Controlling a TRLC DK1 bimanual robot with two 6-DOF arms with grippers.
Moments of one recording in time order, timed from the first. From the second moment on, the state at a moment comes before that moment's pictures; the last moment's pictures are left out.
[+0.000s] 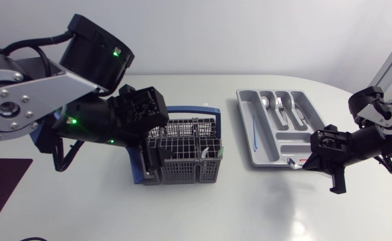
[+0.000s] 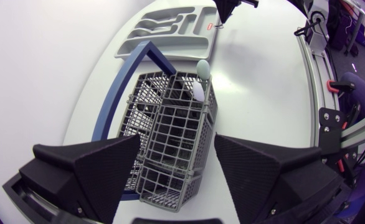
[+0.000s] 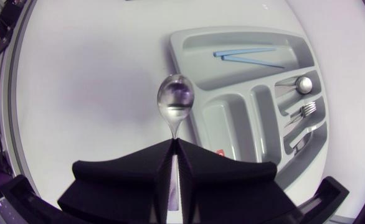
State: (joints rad) left arm -0.69 1.33 1.05 -0.59 0.07 0.67; right arm -0.19 1.52 0.83 -0.66 -0.28 -1.45
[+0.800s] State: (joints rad) left arm -0.75 1.47 1.11 -0.59 0.08 0.54; right arm -0.25 1.88 1.09 -0.51 -0.22 -1.68
